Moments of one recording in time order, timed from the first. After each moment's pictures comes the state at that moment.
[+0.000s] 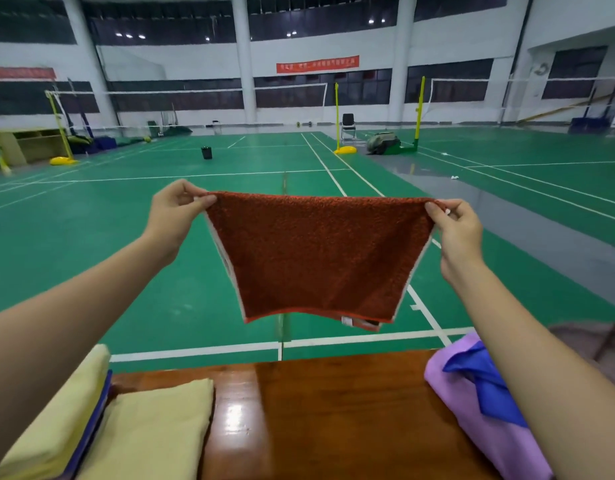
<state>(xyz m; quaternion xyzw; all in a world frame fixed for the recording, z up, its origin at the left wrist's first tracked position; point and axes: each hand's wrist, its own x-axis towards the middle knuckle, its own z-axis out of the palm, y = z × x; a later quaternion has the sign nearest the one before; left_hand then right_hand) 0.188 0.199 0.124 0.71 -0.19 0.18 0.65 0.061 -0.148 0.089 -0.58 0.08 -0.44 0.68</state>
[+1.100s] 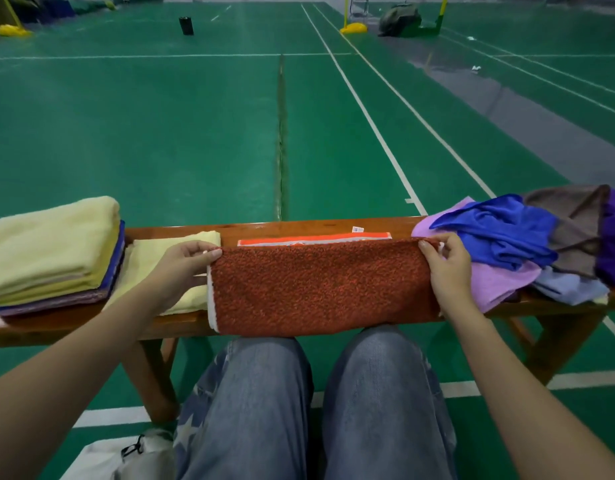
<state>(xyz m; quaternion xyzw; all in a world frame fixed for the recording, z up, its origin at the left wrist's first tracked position) 0.038 0.268 -0.096 0.74 -0.04 -0.17 0.65 -0.088 -0.096 -0.114 -0.75 0.22 -0.32 0.54</state>
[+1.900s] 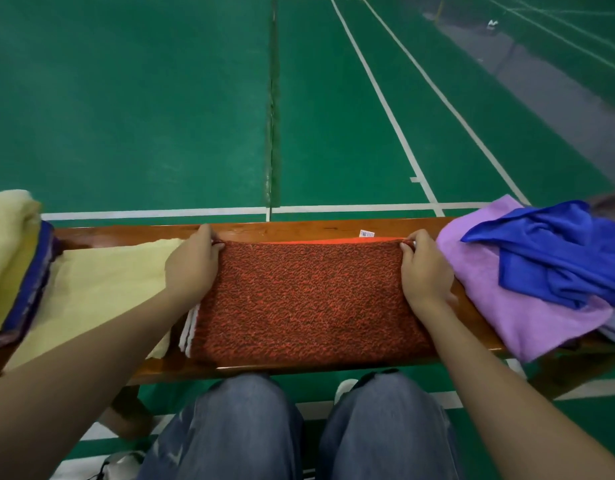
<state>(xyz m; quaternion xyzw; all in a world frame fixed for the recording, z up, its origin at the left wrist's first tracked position) 0.138 0.190 -0.174 0.98 -0.07 0.04 0.20 0.022 -0.118 -0.182 -0.91 0.30 -0.20 0.21</state>
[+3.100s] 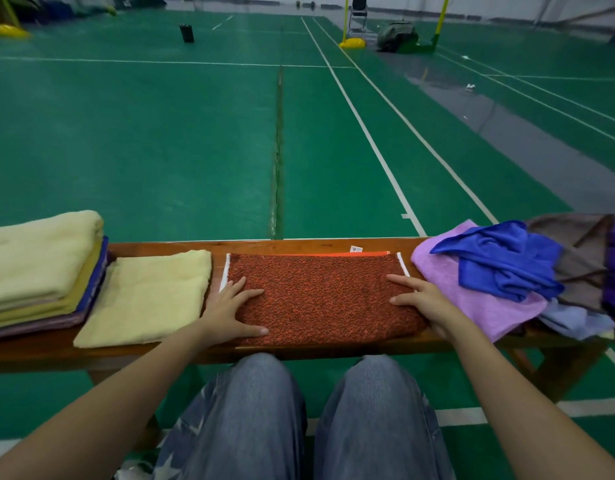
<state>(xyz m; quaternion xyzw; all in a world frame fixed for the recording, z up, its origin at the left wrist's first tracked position) 0.054 0.222 -0.171 0.92 -0.22 -0.24 0.22 -0.055 -0.128 -0.146 -0.74 0.26 0.07 0.62</state>
